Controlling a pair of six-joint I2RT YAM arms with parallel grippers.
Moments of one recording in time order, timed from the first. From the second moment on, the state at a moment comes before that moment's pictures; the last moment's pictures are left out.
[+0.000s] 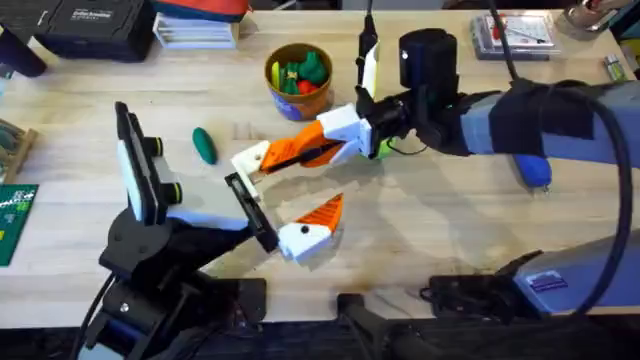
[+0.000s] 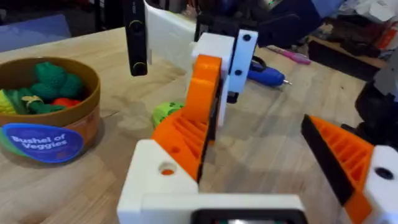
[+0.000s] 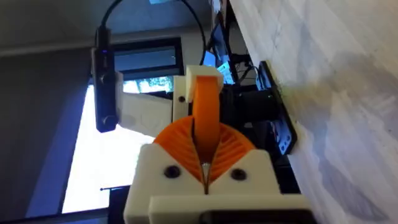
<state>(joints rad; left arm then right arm) -0.42 0.01 0.01 -0.06 0.61 -0.18 0.46 1.68 0.77 0.41 -1.41 1.12</state>
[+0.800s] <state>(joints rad) -0.42 0.00 0.01 -0.06 0.60 -0.19 0.53 1.70 0.79 0.41 -1.36 1.12</state>
